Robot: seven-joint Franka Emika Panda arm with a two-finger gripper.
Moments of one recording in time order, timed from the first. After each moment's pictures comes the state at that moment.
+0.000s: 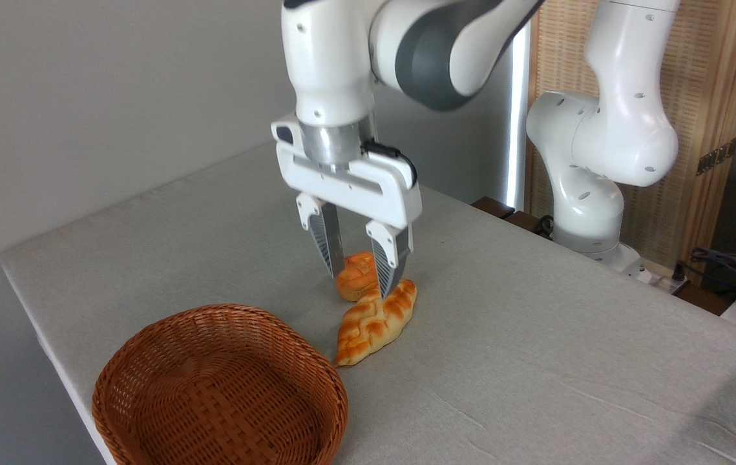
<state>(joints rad) -0.12 -0.29 0.03 -2.31 -0.05 2.00 0.50</state>
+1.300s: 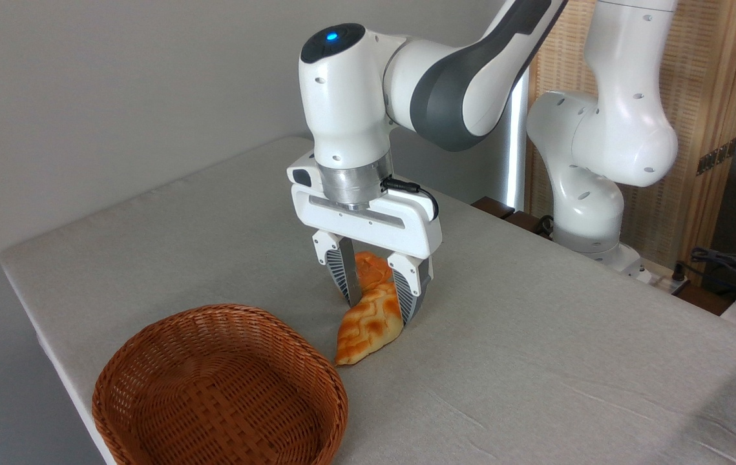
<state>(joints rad) -0.13 -0.27 0.07 -2.39 -0.01 2.08 0.43</state>
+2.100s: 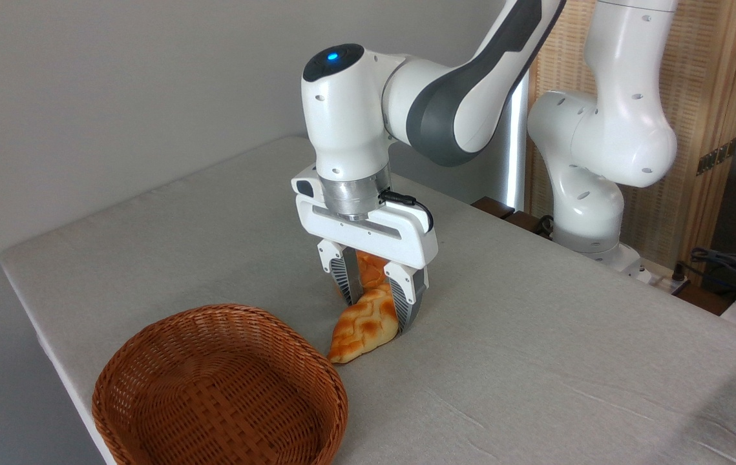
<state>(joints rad) -0.16 -0.26 0.06 -2.45 0.00 2.15 0.43</state>
